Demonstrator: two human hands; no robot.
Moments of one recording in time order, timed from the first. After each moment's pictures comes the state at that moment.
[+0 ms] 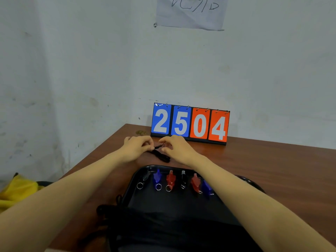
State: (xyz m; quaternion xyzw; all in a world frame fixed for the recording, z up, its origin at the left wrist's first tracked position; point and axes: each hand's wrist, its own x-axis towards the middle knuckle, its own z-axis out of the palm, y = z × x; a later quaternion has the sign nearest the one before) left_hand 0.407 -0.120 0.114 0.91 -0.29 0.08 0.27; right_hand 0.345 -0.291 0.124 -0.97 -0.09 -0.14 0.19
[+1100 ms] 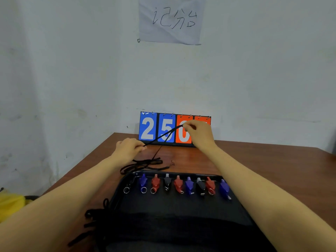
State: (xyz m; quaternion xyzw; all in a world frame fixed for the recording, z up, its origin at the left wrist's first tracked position) left_hand 0.375 -0.138 0.140 0.93 -0.27 0.13 0.22; right_hand 0.282 -0.357 0.189 -0.87 0.04 -0.36 0.34
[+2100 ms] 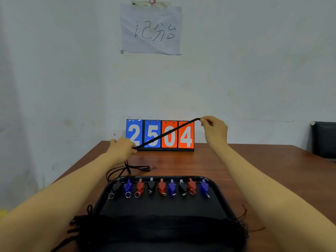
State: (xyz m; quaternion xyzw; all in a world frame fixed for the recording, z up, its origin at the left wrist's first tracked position) left_hand 0.369 -0.169 0.168 0.95 -0.27 0.13 0.09; right_hand 0.226 -0.421 0.216 -0.78 0.15 -0.46 0.39
